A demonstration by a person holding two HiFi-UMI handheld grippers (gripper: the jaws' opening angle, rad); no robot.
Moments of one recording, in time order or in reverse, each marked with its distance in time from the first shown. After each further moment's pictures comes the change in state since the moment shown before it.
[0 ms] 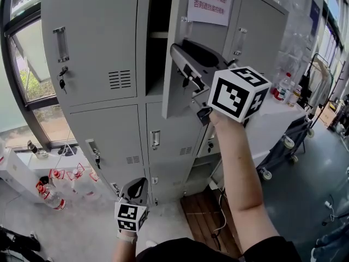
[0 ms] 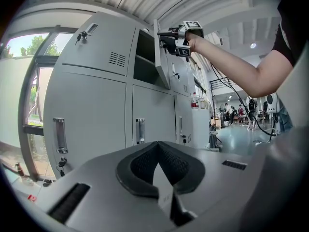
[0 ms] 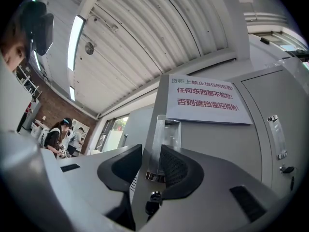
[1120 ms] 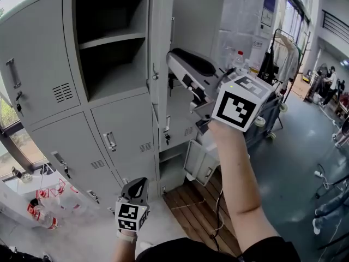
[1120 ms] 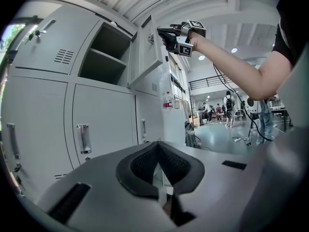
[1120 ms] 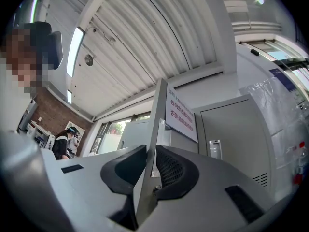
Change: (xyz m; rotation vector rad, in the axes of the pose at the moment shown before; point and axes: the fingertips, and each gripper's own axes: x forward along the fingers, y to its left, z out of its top) left arm 0.049 -0.165 0.029 0.064 -0.001 -0.228; right arm -0.187 -0.053 0.049 0.010 -0.032 -0.066
